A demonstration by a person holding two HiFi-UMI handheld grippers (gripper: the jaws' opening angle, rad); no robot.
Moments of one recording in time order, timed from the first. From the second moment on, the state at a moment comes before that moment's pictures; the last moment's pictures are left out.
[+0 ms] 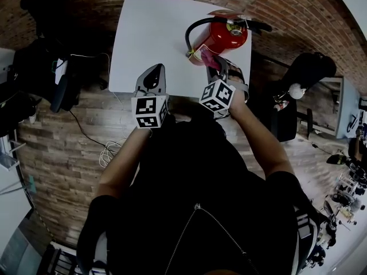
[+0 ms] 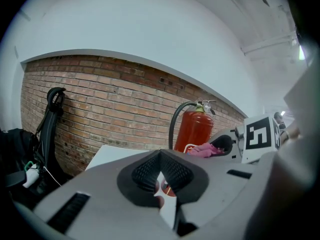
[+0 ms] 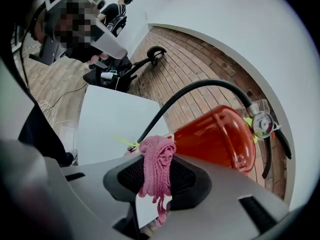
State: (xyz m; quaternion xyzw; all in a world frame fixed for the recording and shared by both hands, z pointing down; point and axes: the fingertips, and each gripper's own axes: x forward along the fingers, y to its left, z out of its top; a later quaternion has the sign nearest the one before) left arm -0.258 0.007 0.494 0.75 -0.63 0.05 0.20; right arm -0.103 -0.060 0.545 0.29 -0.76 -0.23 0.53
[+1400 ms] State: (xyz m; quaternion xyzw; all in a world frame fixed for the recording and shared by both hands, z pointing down) left arm -0.258 0.011 0.498 0.75 -0.62 0.04 0.21; right arm -0.125 -0.053 0.431 0.34 -0.78 -0.24 0.46
